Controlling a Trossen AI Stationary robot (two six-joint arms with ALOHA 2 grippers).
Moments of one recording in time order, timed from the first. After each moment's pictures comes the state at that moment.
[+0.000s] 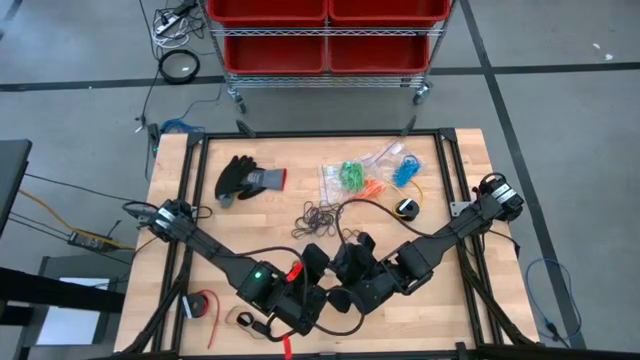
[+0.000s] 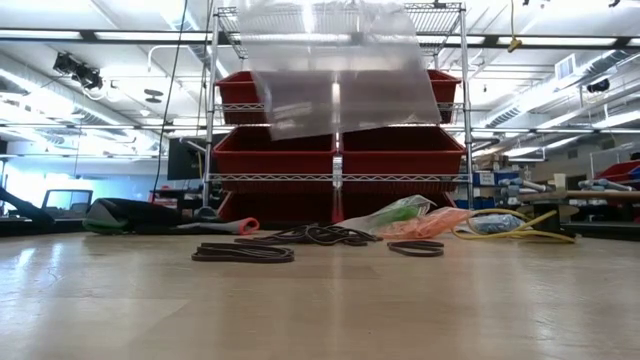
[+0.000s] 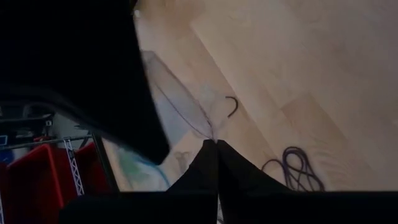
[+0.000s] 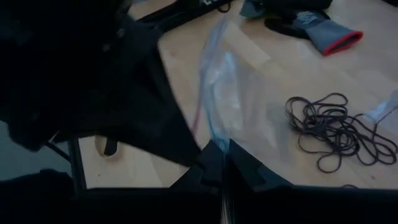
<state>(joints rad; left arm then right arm) -0.58 1.98 1.92 -1.06 -0.67 0.27 0.57 1.81 1.65 -0.71 0.68 0.90</state>
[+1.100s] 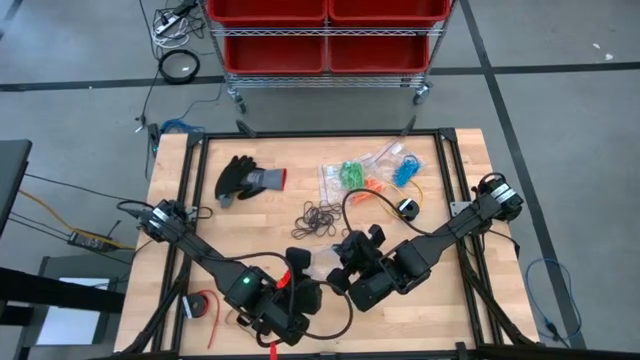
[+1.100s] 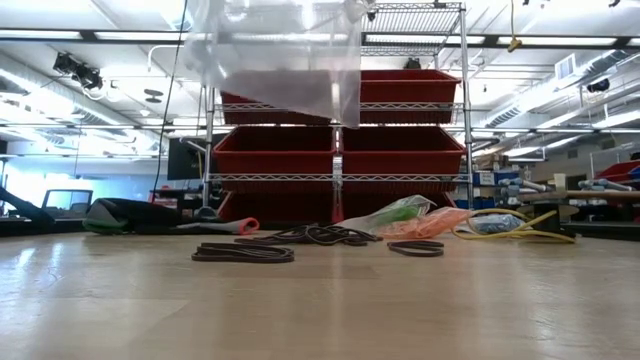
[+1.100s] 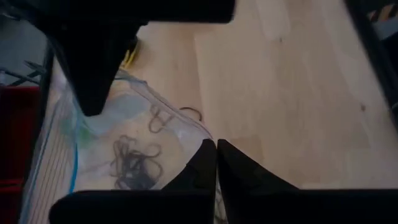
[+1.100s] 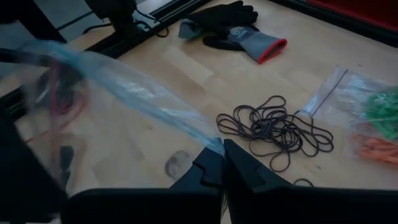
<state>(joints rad) -0.64 1.95 1.92 -1.05 -0.64 -0.26 0.55 1.81 1.65 -0.88 0.85 1.13</state>
